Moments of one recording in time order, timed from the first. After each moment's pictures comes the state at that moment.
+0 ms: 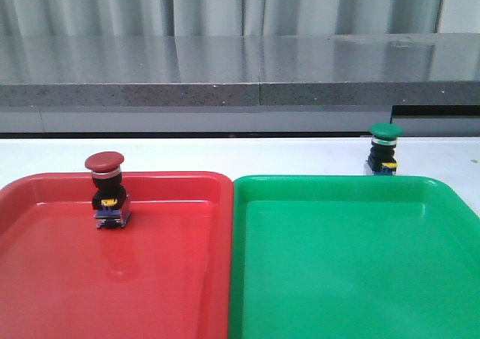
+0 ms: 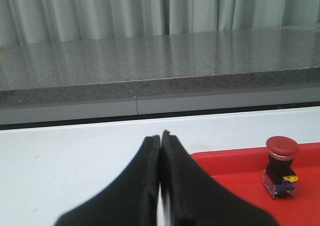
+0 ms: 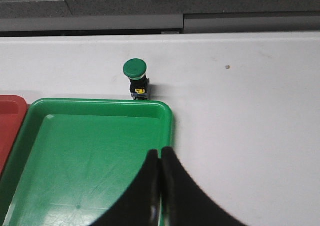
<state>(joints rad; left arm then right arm) -0.06 -0.01 0.00 0.11 0.09 -0.06 0.01 0.65 -0.72 0.07 0.72 0.06</state>
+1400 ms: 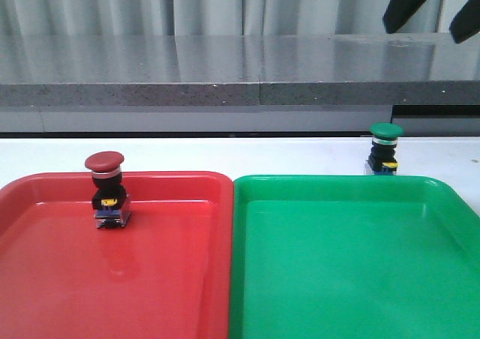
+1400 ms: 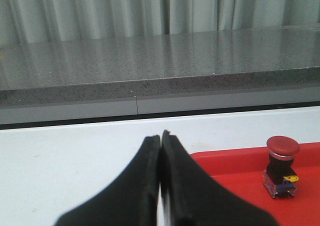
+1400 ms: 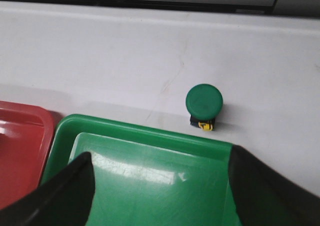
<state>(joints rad) -0.06 -0.01 0.00 0.11 0.09 -0.06 0.17 1.43 -1.17 0.14 0.66 0.06</state>
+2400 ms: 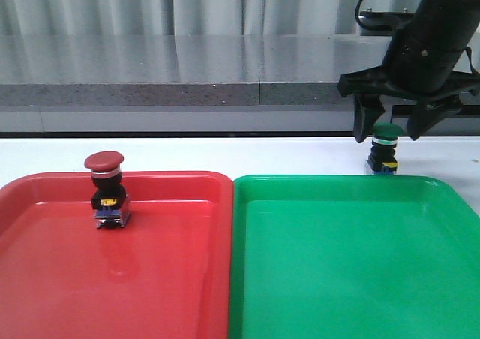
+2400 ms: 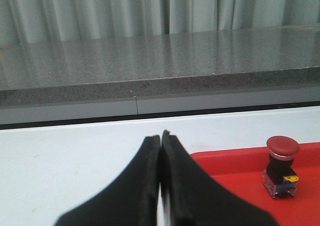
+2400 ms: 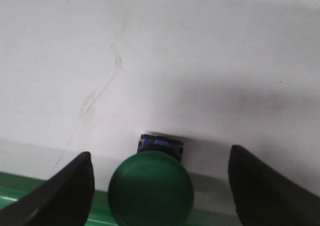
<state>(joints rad) -0.06 -0.01 0.00 0.11 0.09 -0.06 0.15 1.91 -1.37 0.00 0.61 0.11</state>
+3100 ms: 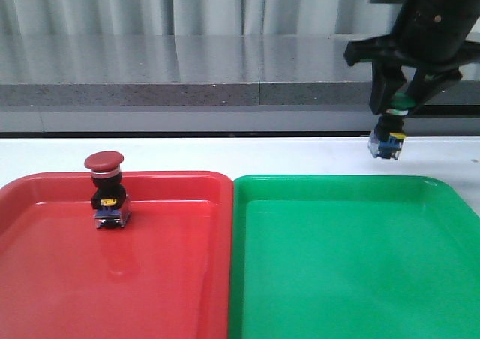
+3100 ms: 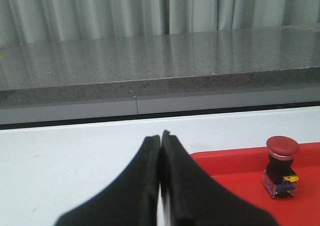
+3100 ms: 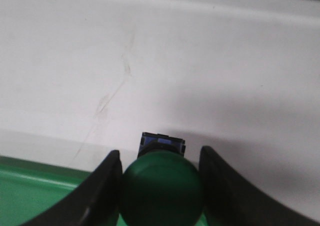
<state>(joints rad) -0.06 -0.01 0.00 0.11 0.09 -0.06 0.15 1.79 -1.37 0.00 0.67 0.12</state>
